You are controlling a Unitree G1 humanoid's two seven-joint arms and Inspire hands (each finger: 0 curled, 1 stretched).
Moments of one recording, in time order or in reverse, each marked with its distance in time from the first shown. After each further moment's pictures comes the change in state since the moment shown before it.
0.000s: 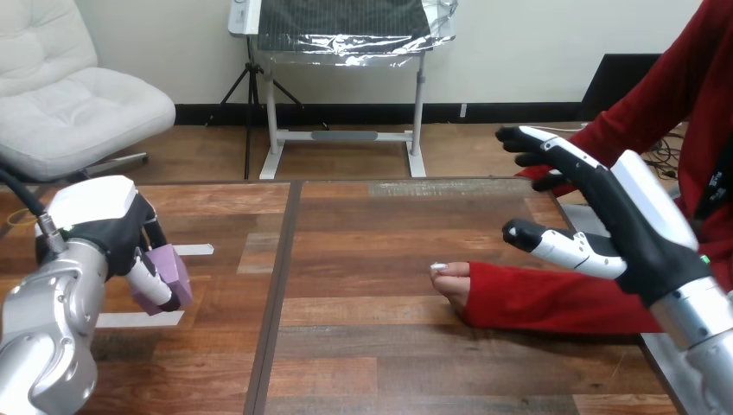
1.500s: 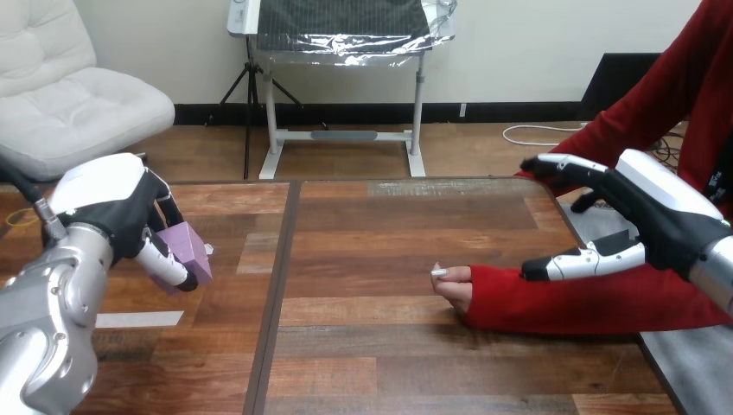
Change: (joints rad) left arm 0.007 -0.013 0.055 -0.083 -0.037 -0.017 -0.012; right arm -0.221 -0.199 0.074 0.323 -0.059 0.013 0.189
